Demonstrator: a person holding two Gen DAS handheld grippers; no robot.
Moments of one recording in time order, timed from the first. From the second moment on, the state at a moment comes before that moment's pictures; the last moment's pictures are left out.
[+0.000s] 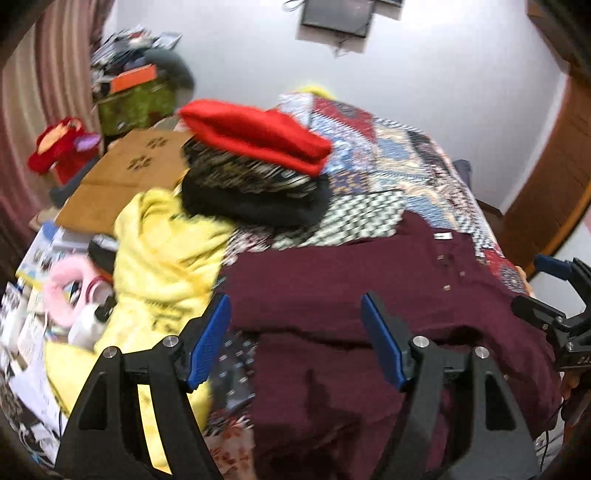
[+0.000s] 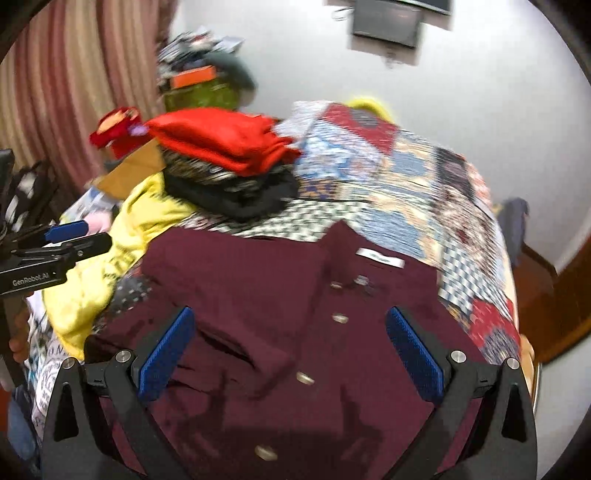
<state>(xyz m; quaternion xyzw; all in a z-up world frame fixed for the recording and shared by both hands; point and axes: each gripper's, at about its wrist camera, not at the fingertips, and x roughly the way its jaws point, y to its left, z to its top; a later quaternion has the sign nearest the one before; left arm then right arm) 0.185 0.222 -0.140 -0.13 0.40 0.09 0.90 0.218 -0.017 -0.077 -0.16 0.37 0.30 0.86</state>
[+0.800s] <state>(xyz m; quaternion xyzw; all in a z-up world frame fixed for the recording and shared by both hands) 0.159 0.289 -0.218 -0.16 0.46 0.16 0.86 0.235 0.165 -0.210 -0.40 0.48 0.36 0.69</state>
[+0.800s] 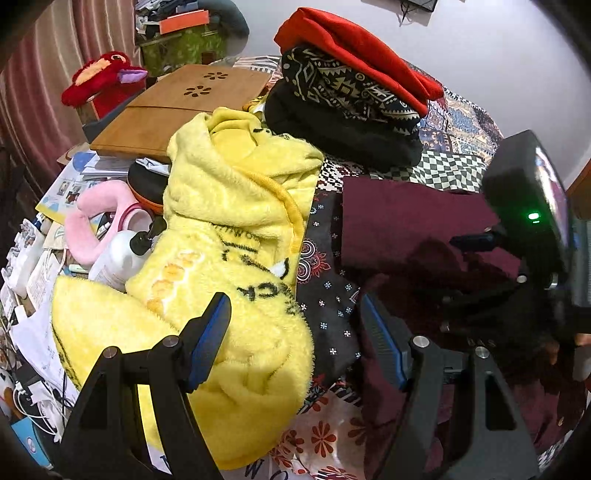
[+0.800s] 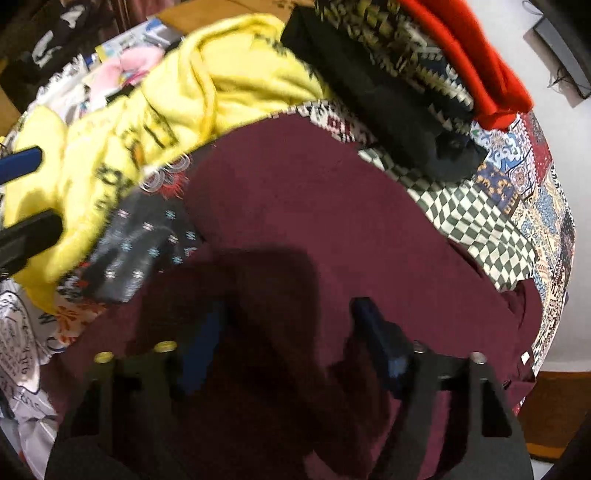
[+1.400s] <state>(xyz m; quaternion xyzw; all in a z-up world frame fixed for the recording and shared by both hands) 0.176 0.259 -0.222 -0.14 0.48 0.13 0.86 0.257 0.071 -0.095 -0.19 0.41 0.38 0.80</state>
